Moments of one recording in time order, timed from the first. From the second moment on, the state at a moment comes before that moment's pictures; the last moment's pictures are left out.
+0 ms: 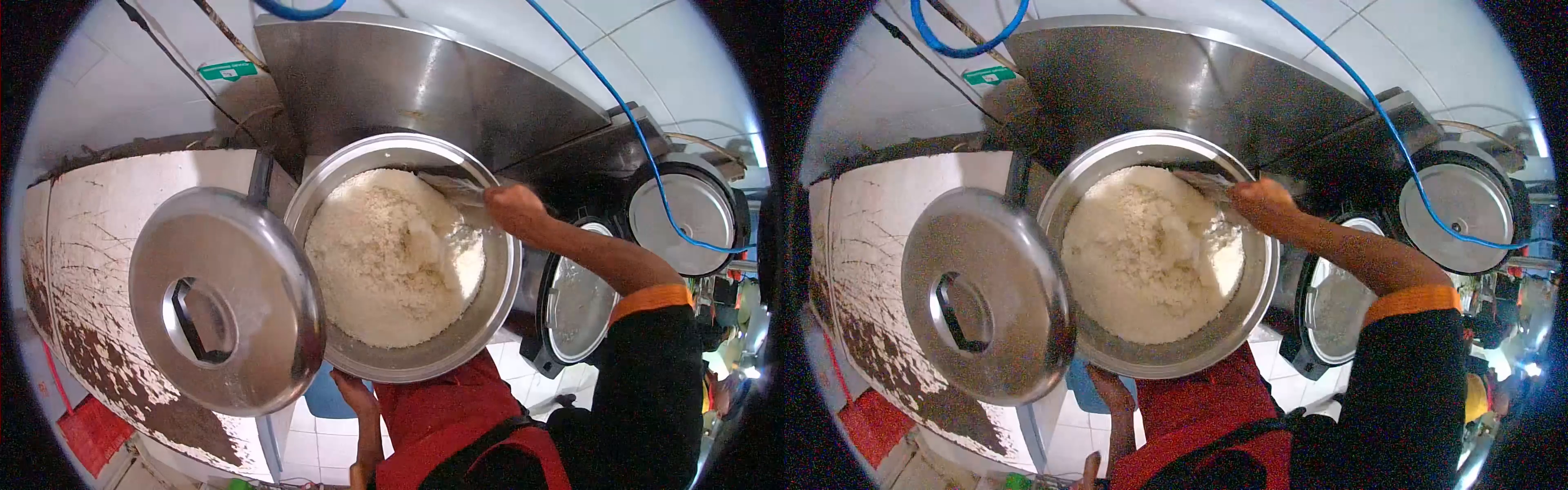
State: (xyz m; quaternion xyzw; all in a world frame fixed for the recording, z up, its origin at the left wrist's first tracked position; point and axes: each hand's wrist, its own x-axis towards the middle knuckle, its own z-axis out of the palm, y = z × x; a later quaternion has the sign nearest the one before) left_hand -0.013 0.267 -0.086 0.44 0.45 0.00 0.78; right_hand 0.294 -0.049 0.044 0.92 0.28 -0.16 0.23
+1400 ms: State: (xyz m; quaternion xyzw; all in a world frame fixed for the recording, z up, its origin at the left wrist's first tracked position) left_hand -0.006 0.280 -0.100 0.47 0.45 -0.03 0.76; right_hand 0.289 -0.029 -0.054 0.96 0.04 -0.28 0.02
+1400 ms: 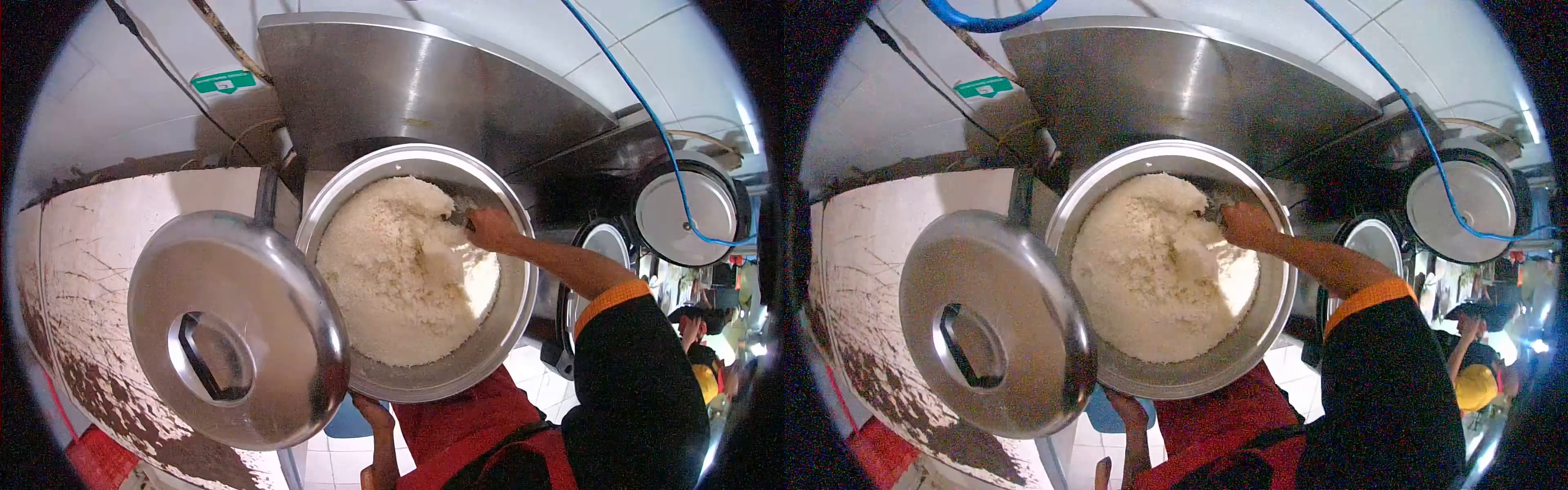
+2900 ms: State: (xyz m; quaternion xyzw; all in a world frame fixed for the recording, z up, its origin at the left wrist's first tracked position) left_hand -0.024 0.275 -0.136 0.36 0.47 0.02 0.80; right_hand 0.291 -0.032 -0.104 0.98 0.17 -0.13 0.01
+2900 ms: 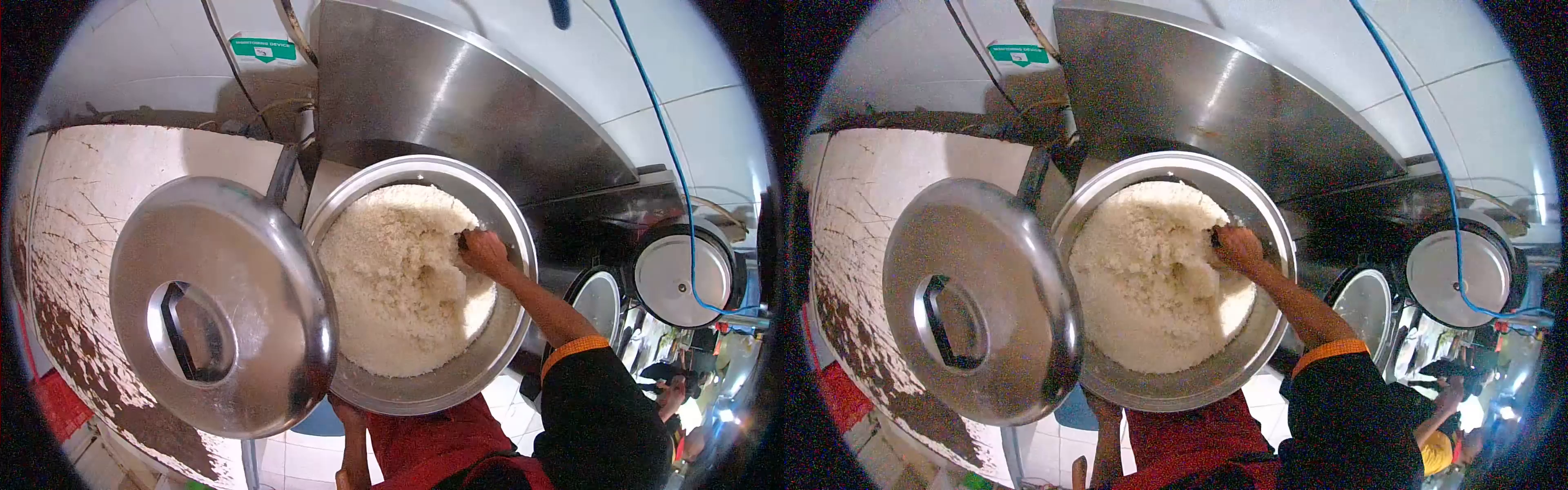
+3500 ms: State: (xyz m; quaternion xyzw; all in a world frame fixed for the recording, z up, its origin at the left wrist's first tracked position) left_hand -0.005 0.278 -0.115 0.29 0.48 0.01 0.83; right_hand 0.279 -0.019 -0.087 0.99 0.10 -0.10 -0.04
